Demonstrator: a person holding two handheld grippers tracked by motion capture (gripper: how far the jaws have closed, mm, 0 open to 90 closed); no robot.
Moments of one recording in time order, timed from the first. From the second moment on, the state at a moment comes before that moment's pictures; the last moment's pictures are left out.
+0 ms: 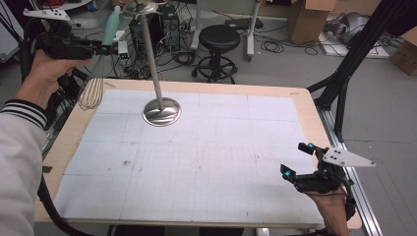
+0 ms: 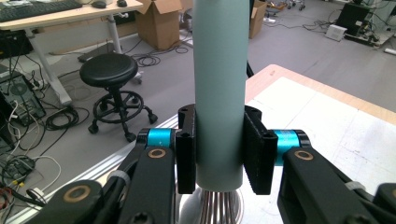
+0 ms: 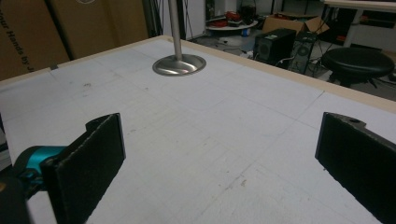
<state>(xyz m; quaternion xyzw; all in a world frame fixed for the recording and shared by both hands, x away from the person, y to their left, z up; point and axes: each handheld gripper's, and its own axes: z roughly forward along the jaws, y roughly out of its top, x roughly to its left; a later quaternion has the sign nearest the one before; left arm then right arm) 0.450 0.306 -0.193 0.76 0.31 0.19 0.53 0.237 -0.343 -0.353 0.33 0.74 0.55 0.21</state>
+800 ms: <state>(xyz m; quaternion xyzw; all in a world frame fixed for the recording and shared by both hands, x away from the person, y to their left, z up) 0.457 0.296 -0.198 0.76 0.32 0.19 0.53 0.237 -0.344 -0.353 0.33 0.74 0.55 0.21</state>
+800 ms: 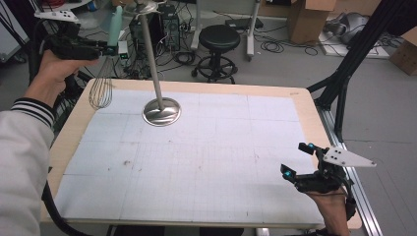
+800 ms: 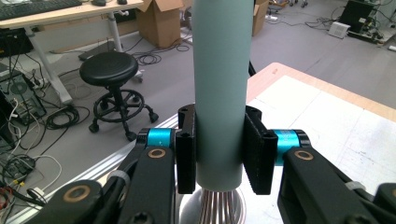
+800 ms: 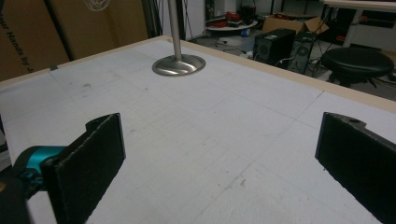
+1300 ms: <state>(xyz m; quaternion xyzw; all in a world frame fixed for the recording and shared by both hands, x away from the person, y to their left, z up) 0.461 0.286 -0.202 0.76 0.33 0.19 0.53 0.237 -0.345 -0.353 0.33 0.74 0.55 0.21</state>
